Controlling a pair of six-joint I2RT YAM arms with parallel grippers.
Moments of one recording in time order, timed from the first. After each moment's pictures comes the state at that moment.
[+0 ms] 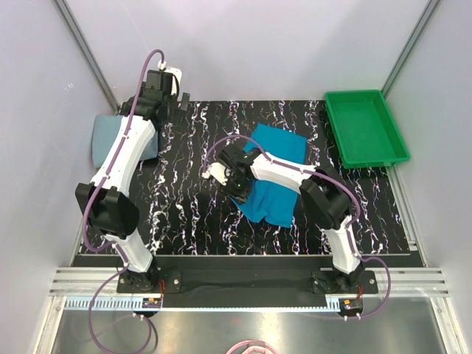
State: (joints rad) left arm -0.23 1.74 1.84 -0.82 -0.32 0.11; right arm 0.82 2.09 1.61 -0.78 -0.17 -0.45
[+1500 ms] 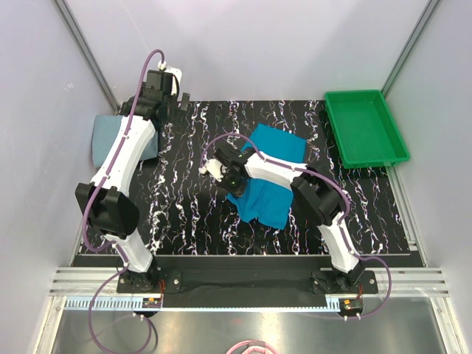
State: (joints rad) left arm -0.23 1.74 1.84 -0.82 -0.32 0.11; right arm 0.82 2.19 1.69 -0.74 -0.15 -0.37
